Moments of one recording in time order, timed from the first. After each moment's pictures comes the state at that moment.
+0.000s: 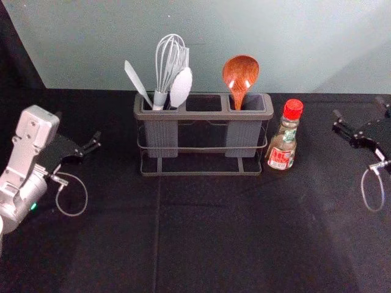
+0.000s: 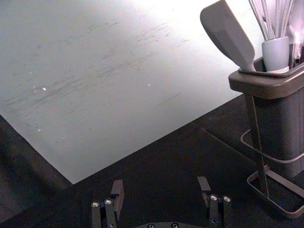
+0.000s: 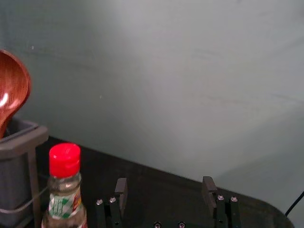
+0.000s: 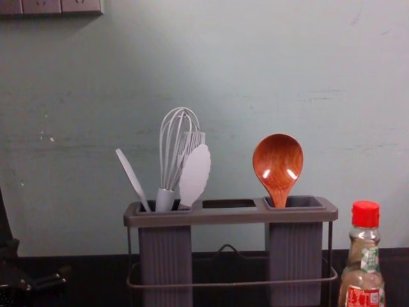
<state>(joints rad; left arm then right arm) -0.20 0.60 0.45 -1.41 -0.25 -0.12 0.03 0.08 0.36 0.01 -1.52 0.13 -0.05 0.26</state>
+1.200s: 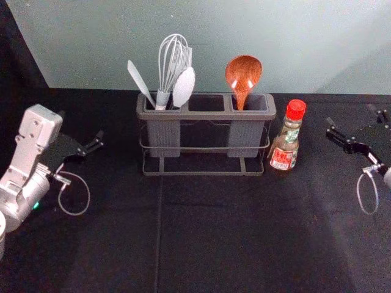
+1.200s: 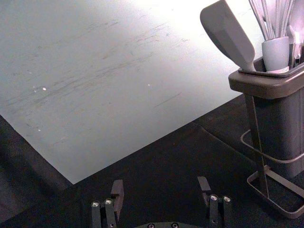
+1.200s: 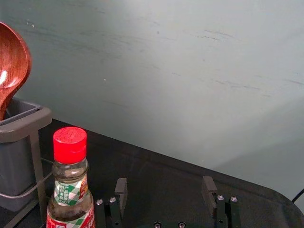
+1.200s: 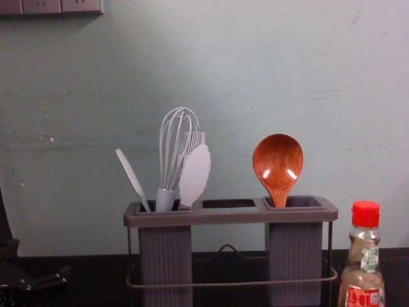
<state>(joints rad) -0.20 0.60 0.45 -1.41 -0.25 -0.12 0.03 0.10 0.36 -0.03 -1.50 0.10 0.02 0.25</state>
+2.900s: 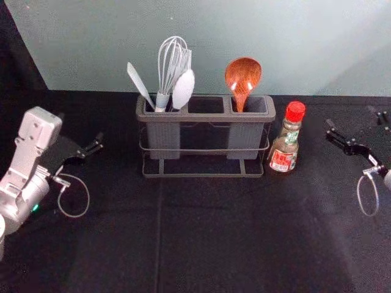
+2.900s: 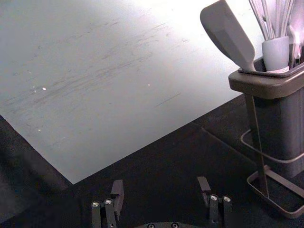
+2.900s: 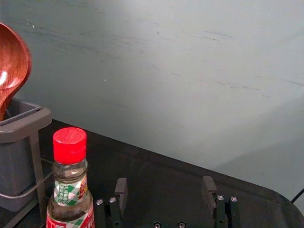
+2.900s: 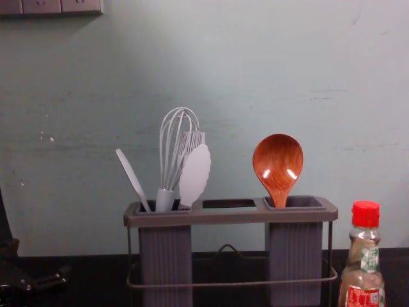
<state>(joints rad) -0.20 0.60 0.45 -1.41 -0.25 -0.12 0.03 0.10 0.36 -0.03 -1.51 0.10 0.02 0.25</state>
